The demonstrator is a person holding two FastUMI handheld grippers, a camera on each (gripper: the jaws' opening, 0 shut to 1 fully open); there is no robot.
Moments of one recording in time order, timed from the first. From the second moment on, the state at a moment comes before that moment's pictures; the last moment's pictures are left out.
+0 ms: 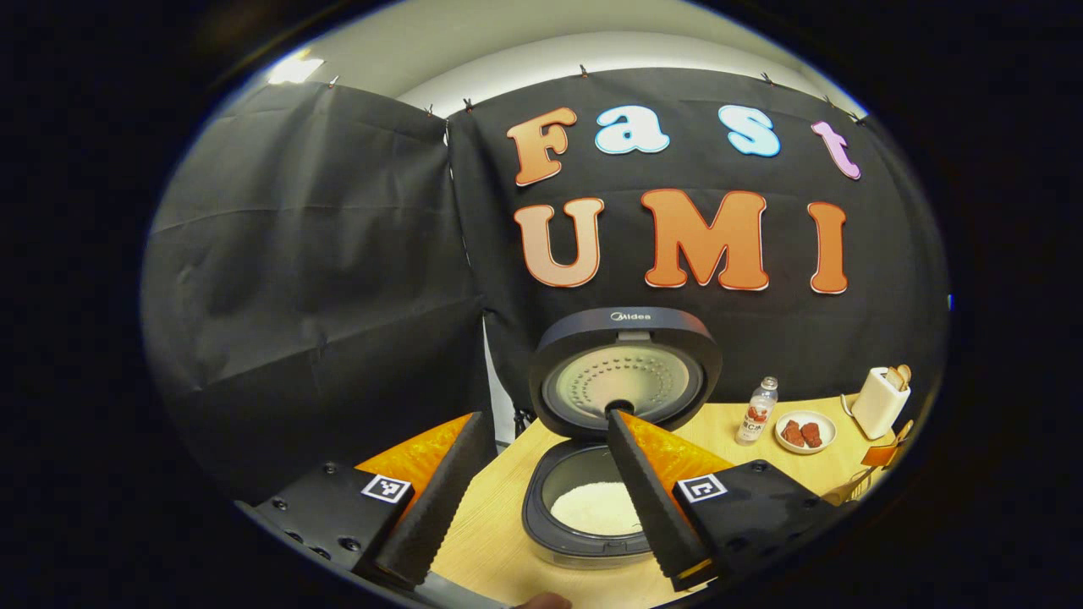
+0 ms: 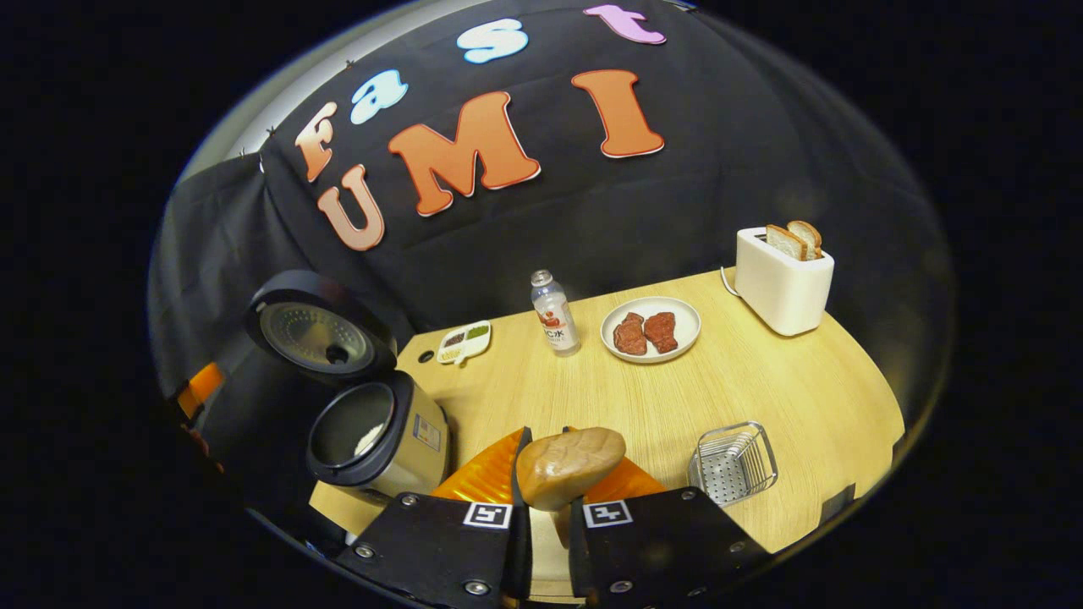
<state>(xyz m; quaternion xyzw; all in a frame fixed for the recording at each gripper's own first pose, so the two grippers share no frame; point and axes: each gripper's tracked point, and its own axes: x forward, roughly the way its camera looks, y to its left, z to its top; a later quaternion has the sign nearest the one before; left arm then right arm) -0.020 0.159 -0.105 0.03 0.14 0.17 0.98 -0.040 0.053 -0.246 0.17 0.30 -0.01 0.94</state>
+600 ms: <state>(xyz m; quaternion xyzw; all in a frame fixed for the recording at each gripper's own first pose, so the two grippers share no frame) -0.016 0.167 -0.117 0.04 0.16 0.15 0.97 -0.045 0.072 -0.287 0.03 0.31 -0.03 0.95</state>
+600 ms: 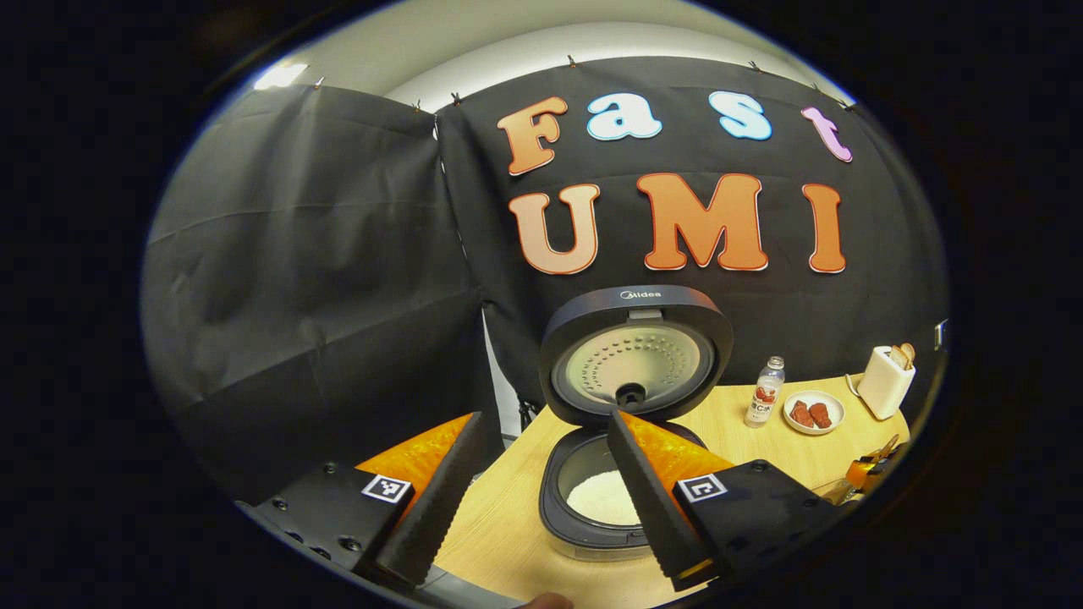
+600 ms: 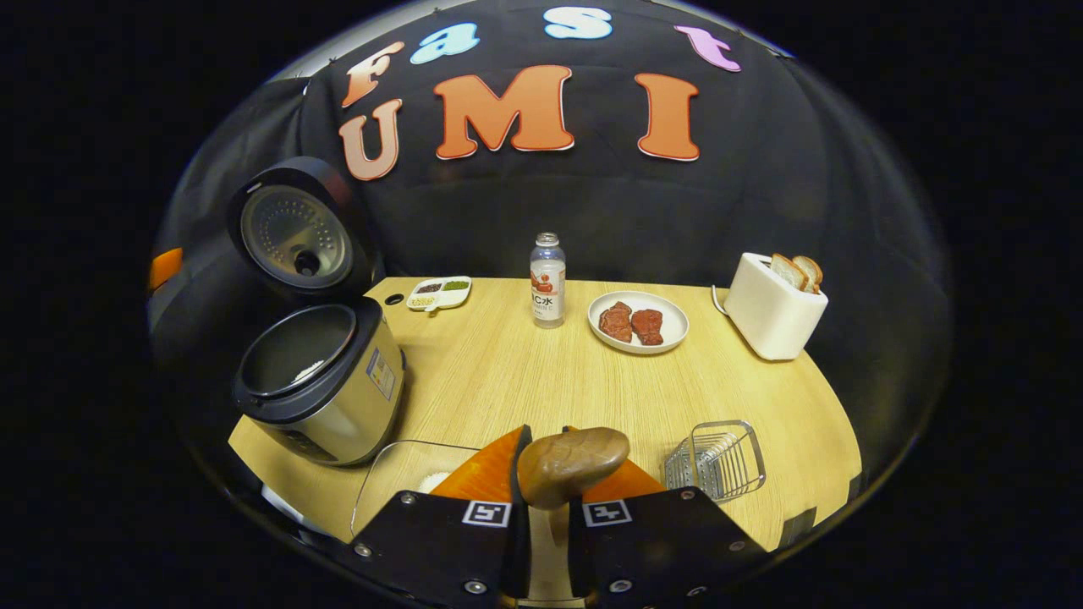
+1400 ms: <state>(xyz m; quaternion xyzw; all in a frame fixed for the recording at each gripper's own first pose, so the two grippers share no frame) -0.003 0.185 -0.114 0.06 0.15 0.13 0.98 -0.053 0.099 -0.305 -0.07 0.29 -0.04 0.95</state>
